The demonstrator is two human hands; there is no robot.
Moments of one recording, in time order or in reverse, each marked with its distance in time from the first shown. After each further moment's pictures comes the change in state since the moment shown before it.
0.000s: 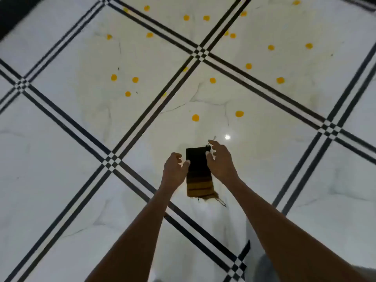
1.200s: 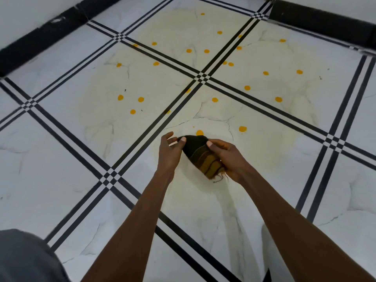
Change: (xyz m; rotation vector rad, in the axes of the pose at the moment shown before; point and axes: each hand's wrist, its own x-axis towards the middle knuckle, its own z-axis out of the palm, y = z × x) left_hand 0.039 0.028 -0.041 -0.728 0.104 0.204; right_hand 0.029 -0.021 -0.017 0.655 -0.126 0.087
